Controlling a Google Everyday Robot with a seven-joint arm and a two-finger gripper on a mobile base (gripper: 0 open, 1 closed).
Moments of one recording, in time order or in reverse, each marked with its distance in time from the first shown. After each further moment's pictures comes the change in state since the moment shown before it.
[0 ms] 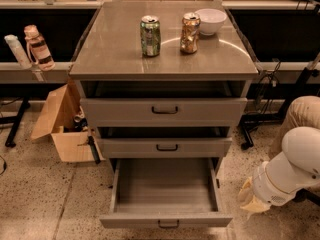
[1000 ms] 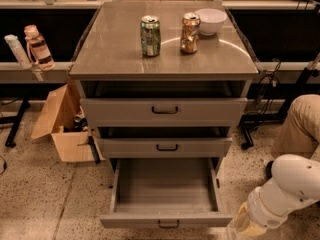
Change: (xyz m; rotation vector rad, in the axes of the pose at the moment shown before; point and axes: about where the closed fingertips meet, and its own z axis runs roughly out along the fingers) arm 0.037 0.032 0.080 -0.130 -0.007 -0.073
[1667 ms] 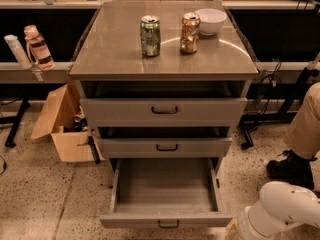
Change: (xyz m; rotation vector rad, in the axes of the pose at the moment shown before) arm 0.006 0.013 0.076 0.019 -0.019 0.005
